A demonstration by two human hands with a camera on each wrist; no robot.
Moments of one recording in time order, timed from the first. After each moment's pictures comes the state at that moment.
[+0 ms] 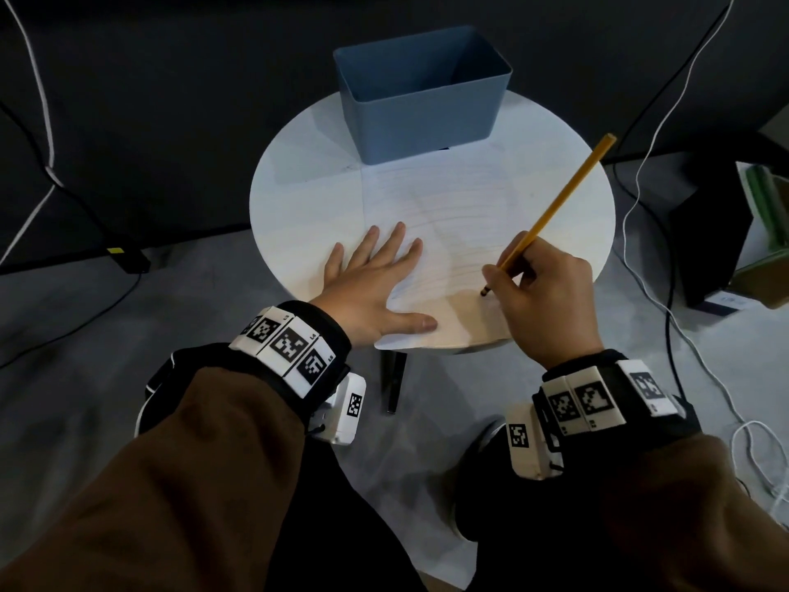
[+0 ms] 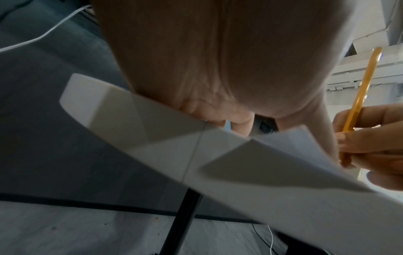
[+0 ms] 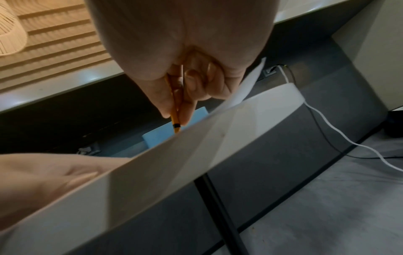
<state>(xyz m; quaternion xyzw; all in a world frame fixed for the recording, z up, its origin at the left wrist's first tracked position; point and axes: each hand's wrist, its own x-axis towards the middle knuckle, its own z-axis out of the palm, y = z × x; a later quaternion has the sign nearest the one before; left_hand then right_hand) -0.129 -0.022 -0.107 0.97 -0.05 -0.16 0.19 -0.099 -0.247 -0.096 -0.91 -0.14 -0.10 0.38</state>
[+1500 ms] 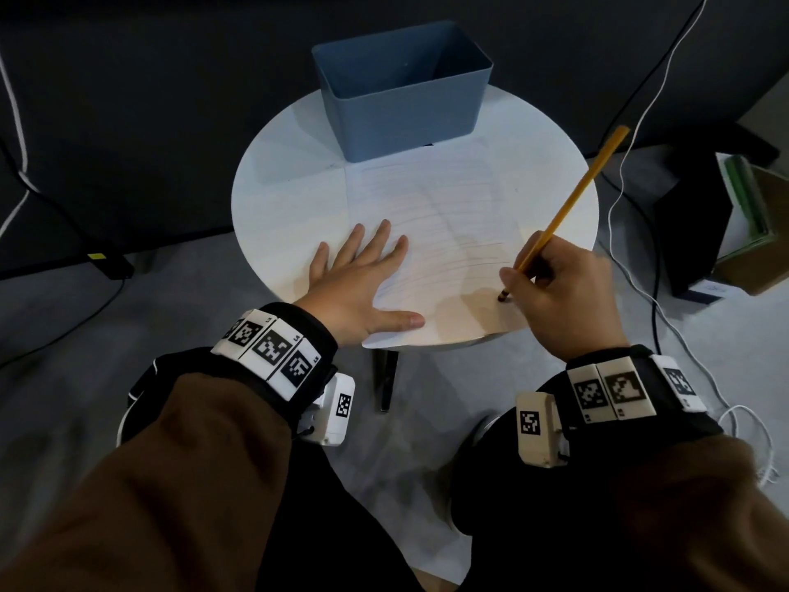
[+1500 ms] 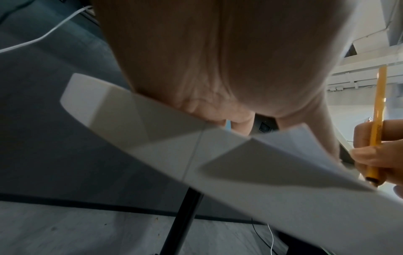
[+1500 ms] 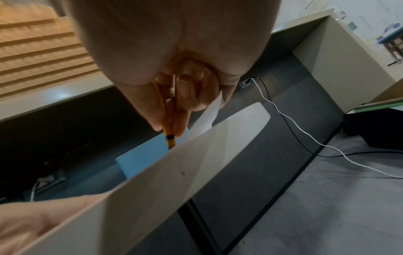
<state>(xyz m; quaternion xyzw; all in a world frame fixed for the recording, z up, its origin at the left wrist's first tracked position) -0.128 -0.022 -0.108 0.97 -0.05 -0.16 0.18 -0.098 -0.278 -0.090 -0.92 -0.12 -0.10 0.37</state>
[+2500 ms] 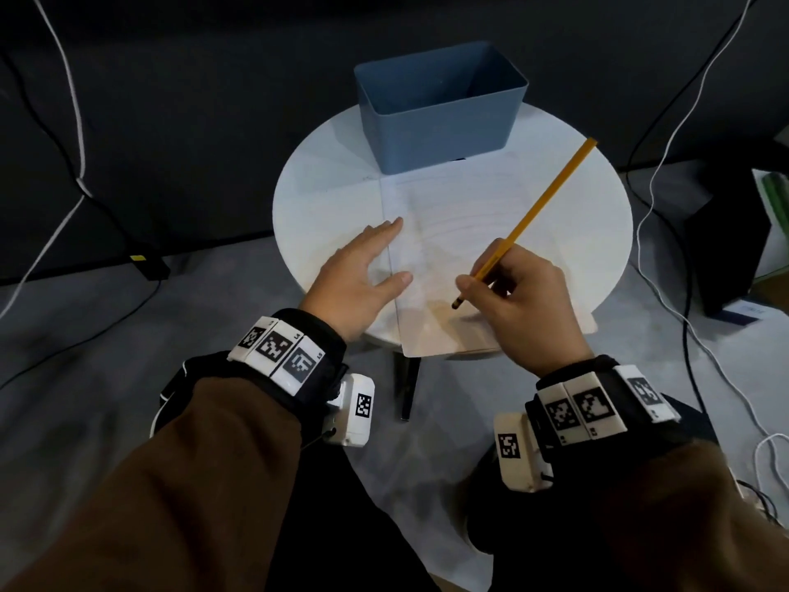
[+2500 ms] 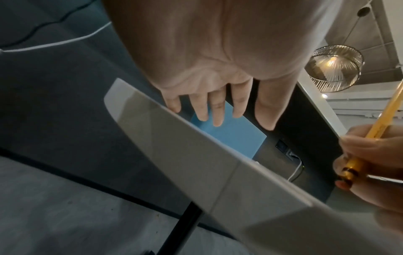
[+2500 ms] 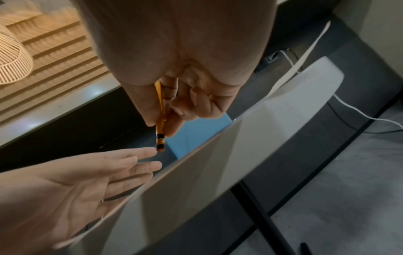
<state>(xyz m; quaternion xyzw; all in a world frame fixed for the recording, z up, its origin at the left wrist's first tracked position) -0.141 0.004 -0.100 0.88 0.05 0.01 0.48 -0.113 -0.212 -0.087 -0.85 -0.19 -0.02 0.50</state>
